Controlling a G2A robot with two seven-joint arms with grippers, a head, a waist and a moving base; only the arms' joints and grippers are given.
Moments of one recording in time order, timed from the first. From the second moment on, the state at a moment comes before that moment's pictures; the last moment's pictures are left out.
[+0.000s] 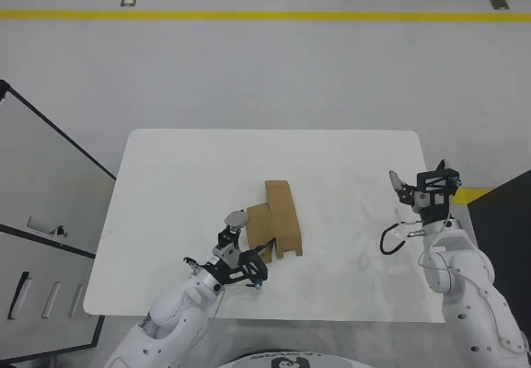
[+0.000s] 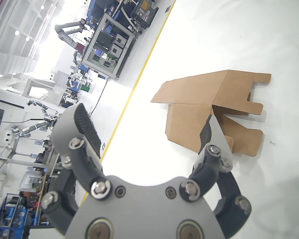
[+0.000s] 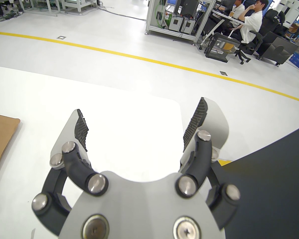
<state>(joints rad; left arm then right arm) 1.80 -1.16 -1.13 -1.83 2.33 0.02 0.18 -1.73 -1.15 1.60 -1.80 -1.33 0.00 0.00</state>
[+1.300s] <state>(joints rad) 1.73 -1.21 -0.93 -1.73 2.50 0.07 -0.10 -1.73 -1.15 1.60 -1.80 -1.33 0.00 0.00</state>
